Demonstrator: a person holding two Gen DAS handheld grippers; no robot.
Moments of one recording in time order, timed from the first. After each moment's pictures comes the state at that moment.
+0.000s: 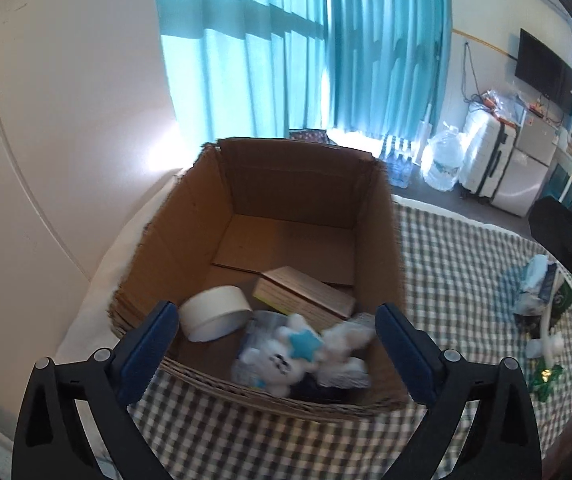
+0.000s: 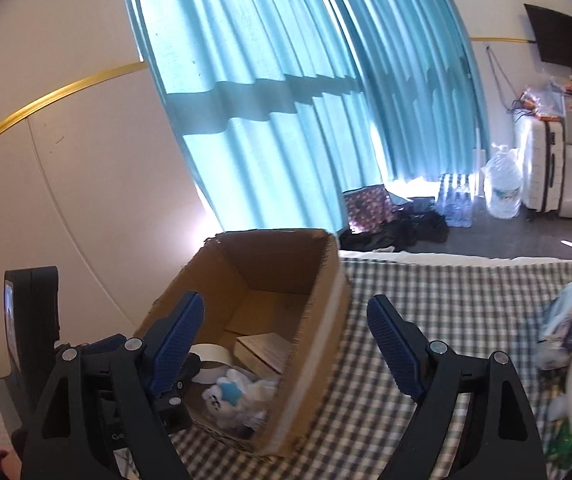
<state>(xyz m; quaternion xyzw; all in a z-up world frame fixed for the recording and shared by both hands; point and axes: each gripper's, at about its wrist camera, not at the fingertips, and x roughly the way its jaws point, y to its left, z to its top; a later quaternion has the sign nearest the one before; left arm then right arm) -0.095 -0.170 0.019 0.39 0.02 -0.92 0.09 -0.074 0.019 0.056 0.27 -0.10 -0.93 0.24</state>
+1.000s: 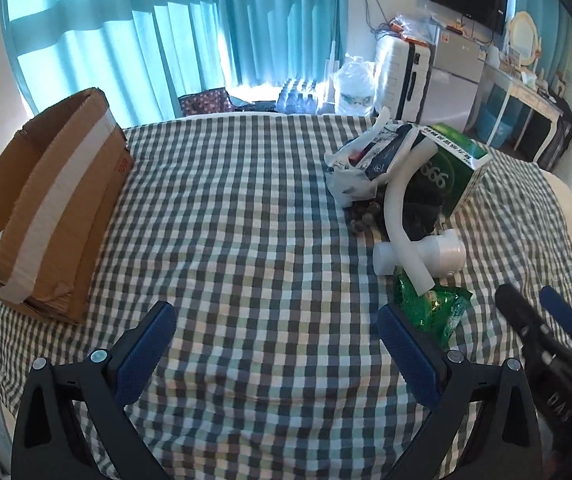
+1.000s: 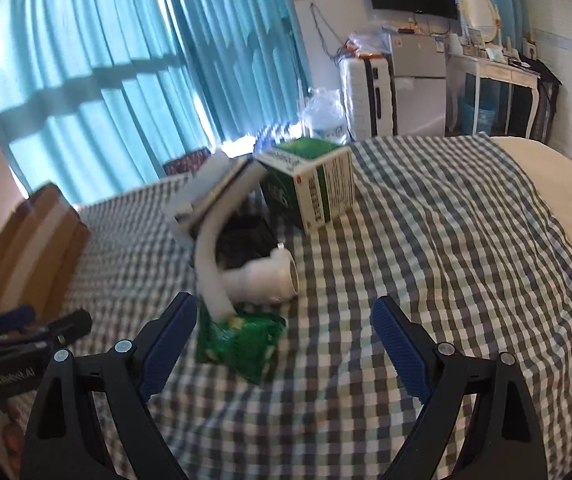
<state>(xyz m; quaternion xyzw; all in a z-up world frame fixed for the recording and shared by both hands) -0.076 0.112 -0.071 0.45 -0.03 -0.89 0.00 -0.022 0.345 -0.064 0.37 -0.10 -0.92 0.01</state>
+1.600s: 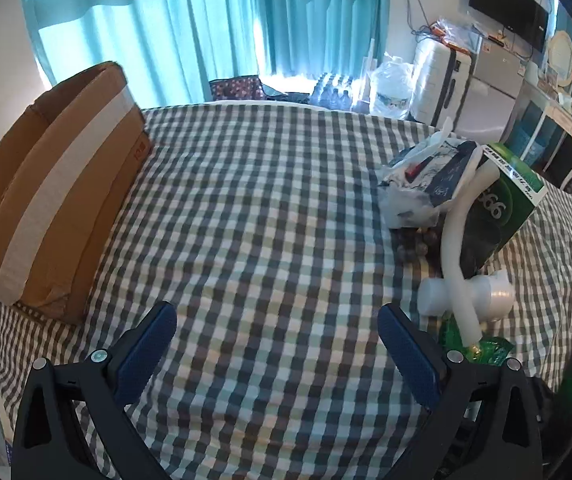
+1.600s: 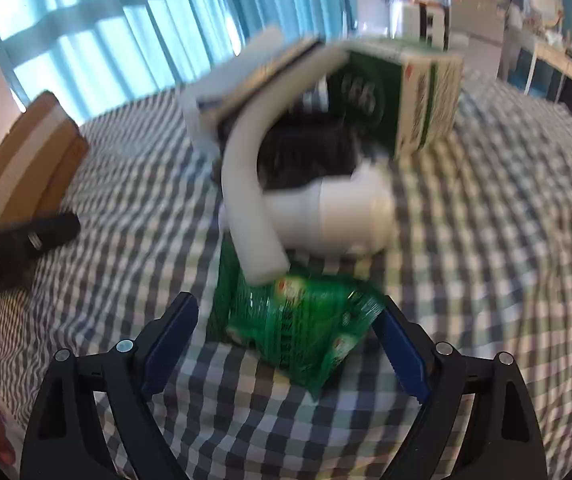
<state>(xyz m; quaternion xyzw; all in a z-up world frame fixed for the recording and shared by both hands) -0.117 0.097 -0.087 0.46 -0.01 -0.88 0.04 -0.074 0.290 -0.146 0.50 -0.05 -0.86 0.07</state>
